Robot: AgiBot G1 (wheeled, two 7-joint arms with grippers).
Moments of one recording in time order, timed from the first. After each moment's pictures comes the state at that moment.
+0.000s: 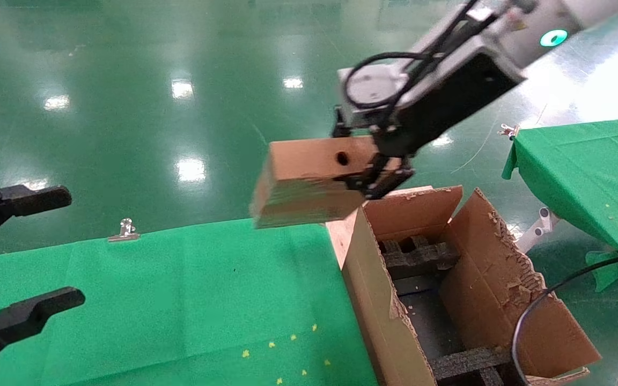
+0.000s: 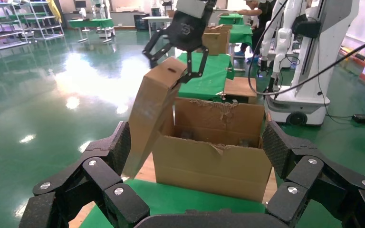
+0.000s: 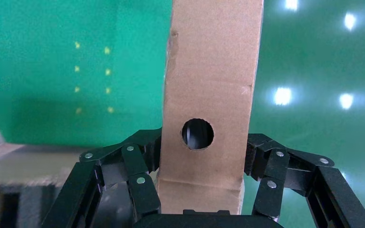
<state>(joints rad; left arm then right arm) -1.06 0.56 0.35 -1.22 0.63 1.42 -0.13 2.33 -0.93 -1.50 0.67 -1.20 -1.60 -0.05</state>
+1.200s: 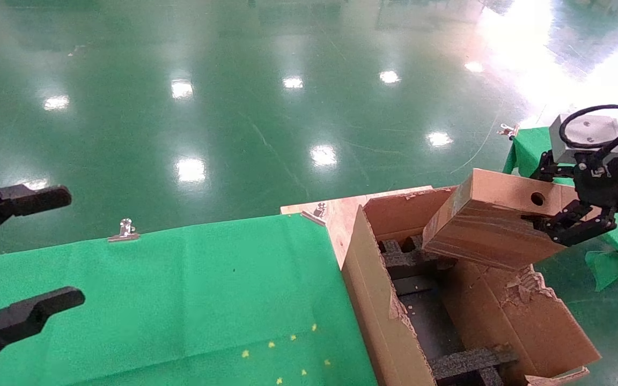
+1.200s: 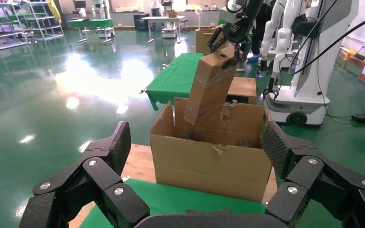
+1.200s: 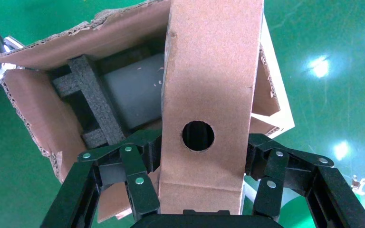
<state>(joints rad) -1.06 0.56 0.35 -1.22 0.63 1.42 -0.13 2.59 -0.53 -1.97 0.73 -1.15 -1.56 0.10</state>
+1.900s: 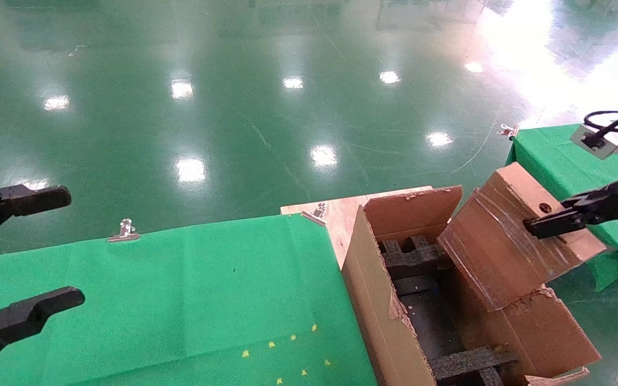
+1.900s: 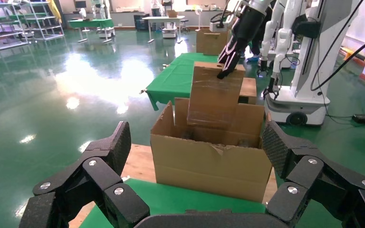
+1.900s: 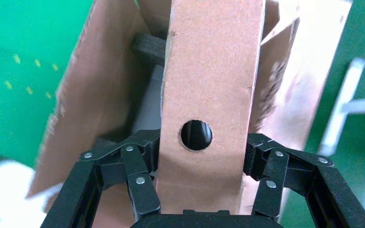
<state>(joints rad) -1.06 0.56 0.35 -1.22 0.63 1.42 -0.13 2.43 -0.45 -2.01 0.60 -1.03 -1.41 0.64</state>
